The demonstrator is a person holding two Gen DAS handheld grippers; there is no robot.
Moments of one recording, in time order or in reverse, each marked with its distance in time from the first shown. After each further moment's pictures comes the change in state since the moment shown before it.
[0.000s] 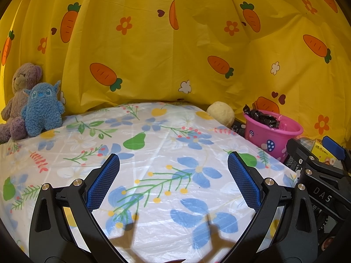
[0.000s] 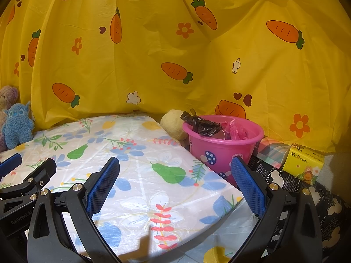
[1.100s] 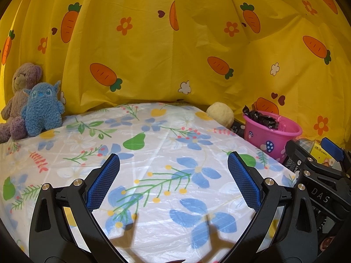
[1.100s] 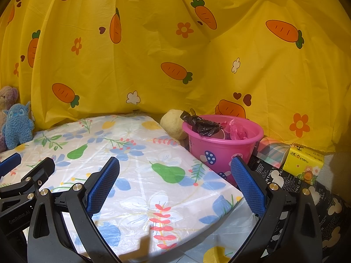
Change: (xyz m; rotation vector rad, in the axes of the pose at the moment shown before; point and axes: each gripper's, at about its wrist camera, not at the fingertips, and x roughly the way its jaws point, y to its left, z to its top) left arm 0.000 -0.003 0.001 -0.005 0.000 0.001; right arm -0.001 -0.001 0.000 0.000 0.001 0.001
